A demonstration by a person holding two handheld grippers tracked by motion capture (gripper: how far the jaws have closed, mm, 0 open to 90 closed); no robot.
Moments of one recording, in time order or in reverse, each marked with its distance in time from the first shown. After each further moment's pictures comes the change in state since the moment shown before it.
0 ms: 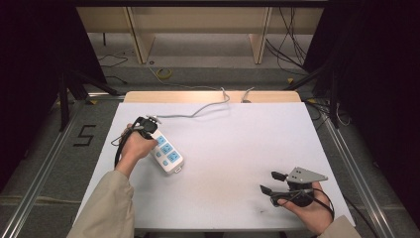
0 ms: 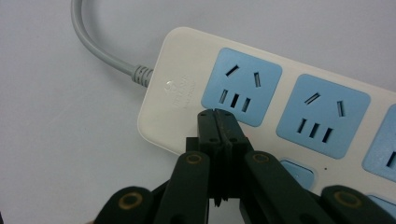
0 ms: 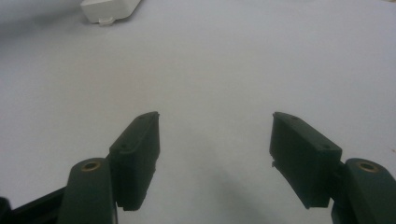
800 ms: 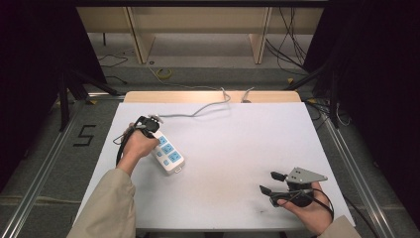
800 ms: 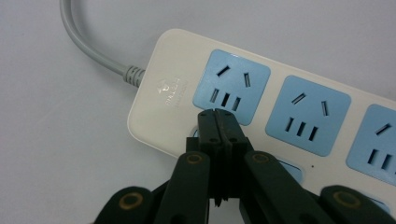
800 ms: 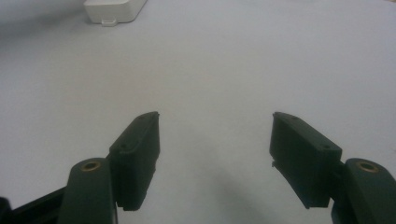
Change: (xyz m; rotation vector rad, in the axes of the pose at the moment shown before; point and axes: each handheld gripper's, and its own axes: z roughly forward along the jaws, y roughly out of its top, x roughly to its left) left arm -0.003 0.005 0.001 0.022 -0.023 -0.013; right arm 0.001 0.000 0.001 0.000 0.003 0.002
